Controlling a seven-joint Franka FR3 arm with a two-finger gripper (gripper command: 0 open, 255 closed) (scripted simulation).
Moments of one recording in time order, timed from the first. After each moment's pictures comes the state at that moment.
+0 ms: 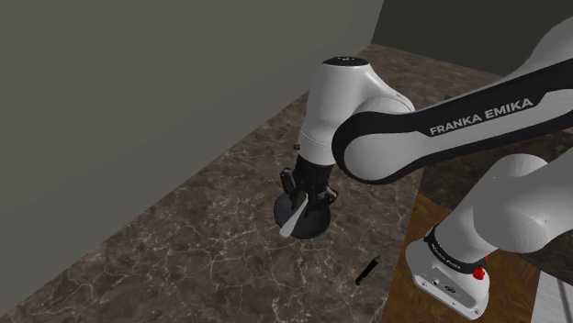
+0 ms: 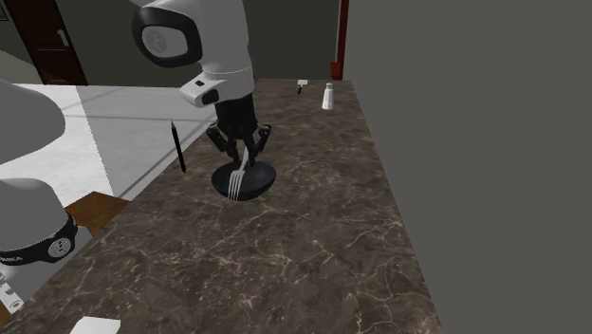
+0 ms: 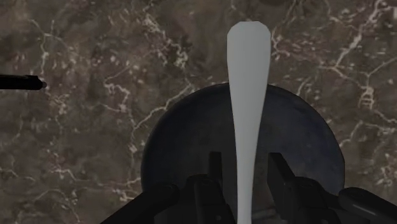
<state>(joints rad) 0.05 -0.41 0.62 -2.62 0.49 2.28 1.60</state>
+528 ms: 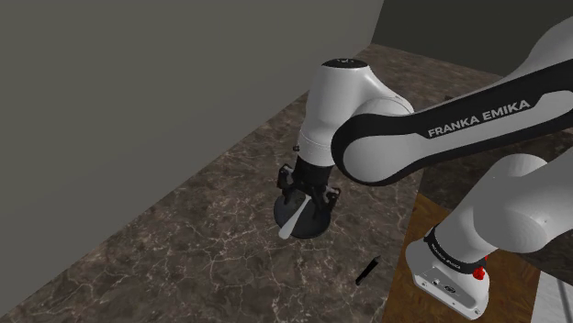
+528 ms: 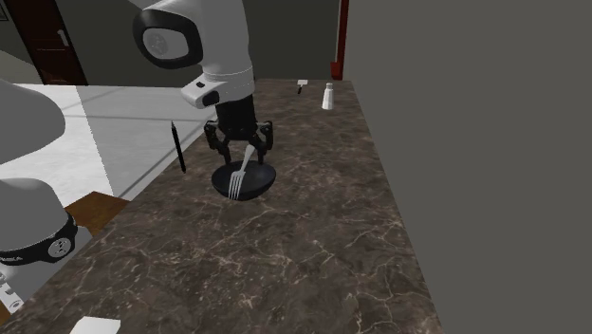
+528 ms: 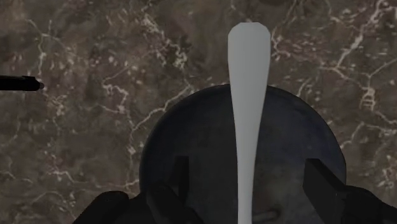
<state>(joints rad) 0.05 -0.40 0.62 -2.62 0.49 2.29 1.60</state>
